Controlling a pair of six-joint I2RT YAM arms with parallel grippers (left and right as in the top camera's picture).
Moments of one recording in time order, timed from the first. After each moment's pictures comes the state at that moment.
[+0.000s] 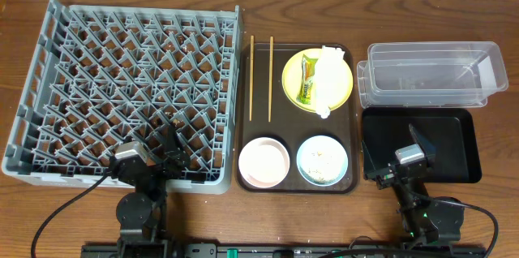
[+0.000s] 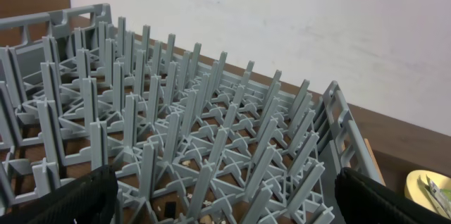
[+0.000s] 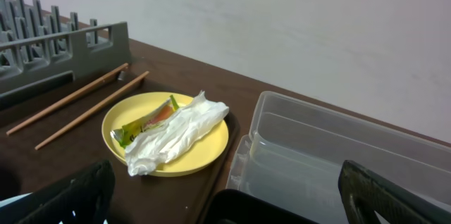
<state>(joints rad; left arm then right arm) -0.01 0.01 0.03 -0.11 -0.14 -0.29 0.03 0.01 0.01 -0.05 -0.25 -0.19</state>
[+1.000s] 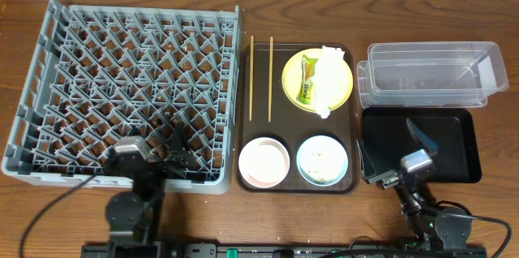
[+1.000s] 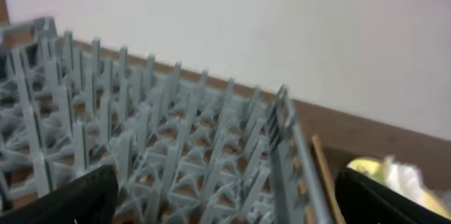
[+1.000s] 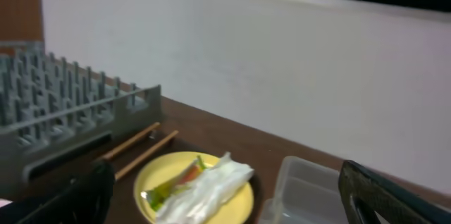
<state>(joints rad) -0.01 0.13 0.21 -0.17 0.02 -0.29 0.03 0.04 0.03 0.14 -0.38 -0.08</state>
